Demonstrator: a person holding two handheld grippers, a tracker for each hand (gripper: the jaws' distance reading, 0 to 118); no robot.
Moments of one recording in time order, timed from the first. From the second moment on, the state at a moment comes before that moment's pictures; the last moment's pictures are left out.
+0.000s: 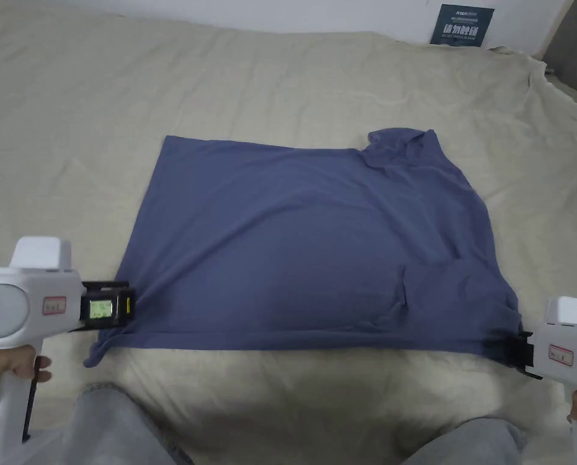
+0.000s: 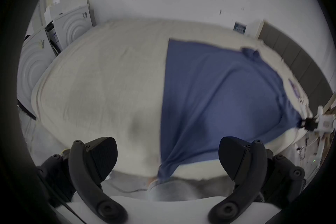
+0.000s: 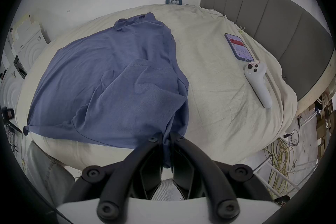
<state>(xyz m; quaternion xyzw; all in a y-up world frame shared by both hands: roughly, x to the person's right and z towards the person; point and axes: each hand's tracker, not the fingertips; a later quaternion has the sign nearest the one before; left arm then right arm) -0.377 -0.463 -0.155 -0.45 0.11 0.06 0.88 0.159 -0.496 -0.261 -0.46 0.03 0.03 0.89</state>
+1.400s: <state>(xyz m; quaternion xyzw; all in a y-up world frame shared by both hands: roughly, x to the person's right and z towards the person) -0.411 -0.448 -0.330 -0.40 0.15 0.16 0.89 0.135 -0.432 -0.440 -0.43 -0.02 -0.04 0.90</state>
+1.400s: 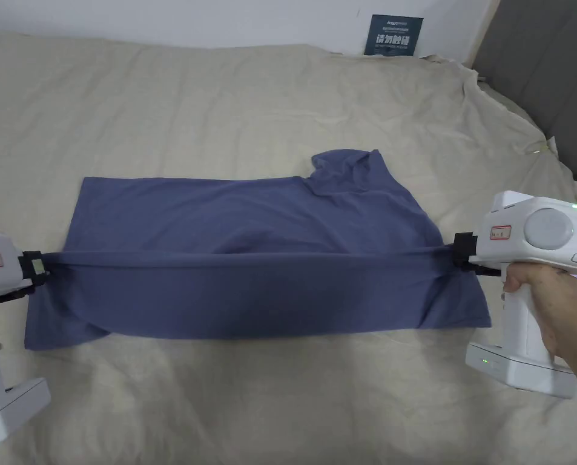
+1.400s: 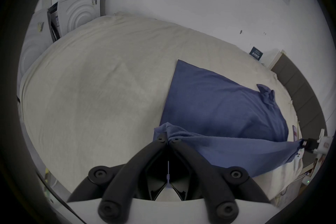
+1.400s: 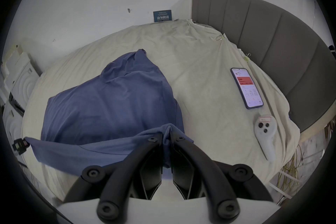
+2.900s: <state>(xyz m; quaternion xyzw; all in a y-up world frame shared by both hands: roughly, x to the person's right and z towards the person) -0.321 -0.404 -0.179 -0.15 0.14 0.00 0.98 0.107 -0.384 -0.236 -0.15 0.04 0.04 0.99</state>
